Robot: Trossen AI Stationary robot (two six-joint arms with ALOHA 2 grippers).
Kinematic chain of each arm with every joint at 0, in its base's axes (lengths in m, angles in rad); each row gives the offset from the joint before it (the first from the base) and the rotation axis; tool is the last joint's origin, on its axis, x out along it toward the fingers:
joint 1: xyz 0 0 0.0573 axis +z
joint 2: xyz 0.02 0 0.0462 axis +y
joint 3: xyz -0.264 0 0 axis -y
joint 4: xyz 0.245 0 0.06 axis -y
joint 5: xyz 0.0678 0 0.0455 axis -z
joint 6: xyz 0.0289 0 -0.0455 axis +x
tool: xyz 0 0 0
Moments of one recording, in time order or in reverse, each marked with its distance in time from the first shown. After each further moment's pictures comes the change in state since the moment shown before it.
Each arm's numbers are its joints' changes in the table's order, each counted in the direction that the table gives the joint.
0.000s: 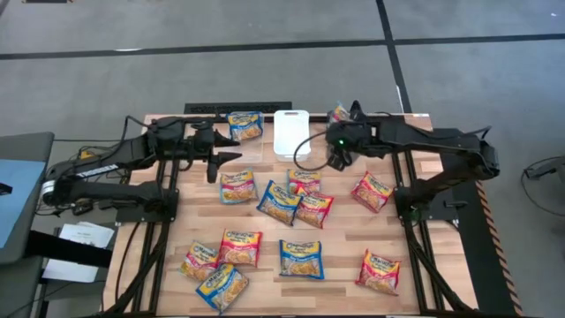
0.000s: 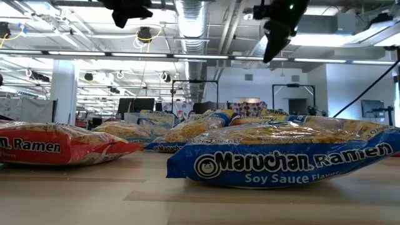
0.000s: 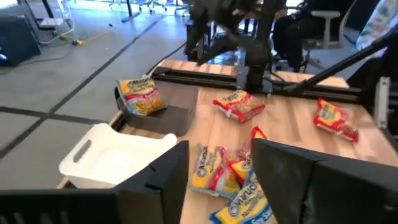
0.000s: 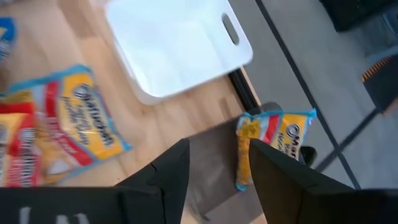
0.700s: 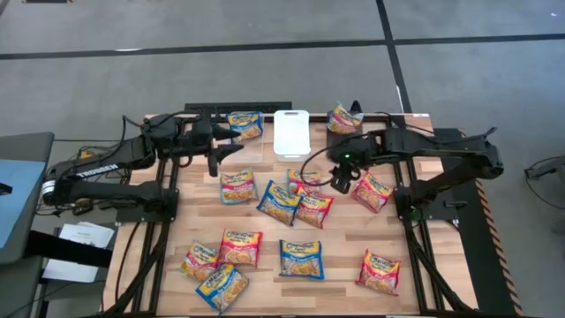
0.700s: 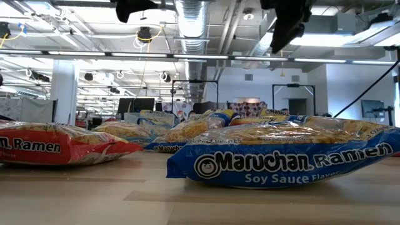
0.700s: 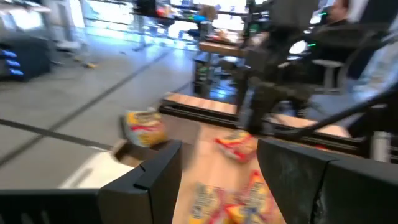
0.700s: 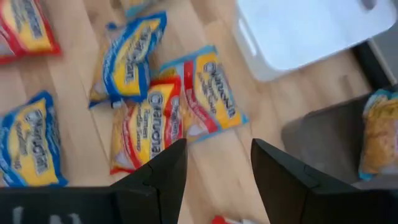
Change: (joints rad) left arm -0.001 -0.002 0.000 0.146 -0.016 -0.116; right arm 0.122 -0.033 -0.001 -0.066 -0.344 0.220
